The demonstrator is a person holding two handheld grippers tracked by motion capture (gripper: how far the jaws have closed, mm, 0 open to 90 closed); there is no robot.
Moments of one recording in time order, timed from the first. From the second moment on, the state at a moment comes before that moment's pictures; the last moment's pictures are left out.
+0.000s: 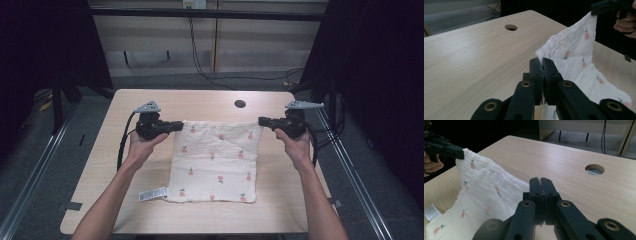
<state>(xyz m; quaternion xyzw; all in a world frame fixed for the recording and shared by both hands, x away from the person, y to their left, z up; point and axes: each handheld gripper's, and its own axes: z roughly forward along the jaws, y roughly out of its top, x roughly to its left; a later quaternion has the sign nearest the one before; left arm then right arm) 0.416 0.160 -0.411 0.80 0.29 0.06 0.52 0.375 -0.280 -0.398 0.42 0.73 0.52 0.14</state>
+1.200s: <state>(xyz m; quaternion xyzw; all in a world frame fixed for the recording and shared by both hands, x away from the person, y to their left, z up) 0.352 0.176 -0.425 0.83 0.24 0.05 0.51 0.299 -0.277 -0.411 0.38 0.77 0.50 0.10</state>
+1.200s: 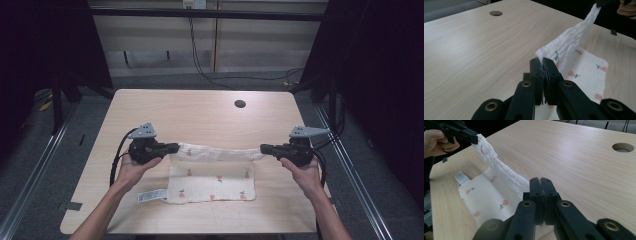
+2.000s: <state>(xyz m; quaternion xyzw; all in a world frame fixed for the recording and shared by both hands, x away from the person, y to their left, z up) 0.299 0.182 -0.457 0.85 0.23 0.02 0.47 0.256 -0.268 -0.448 0.37 0.80 0.47 0.07</state>
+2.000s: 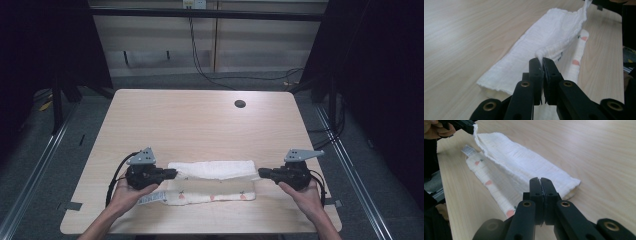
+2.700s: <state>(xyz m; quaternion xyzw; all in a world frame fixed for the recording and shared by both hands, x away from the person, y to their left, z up) 0.270 0.185 -0.485 0.89 0.20 -0.01 0.42 0.229 -0.257 -0.480 0.37 0.83 0.42 0.04</state>
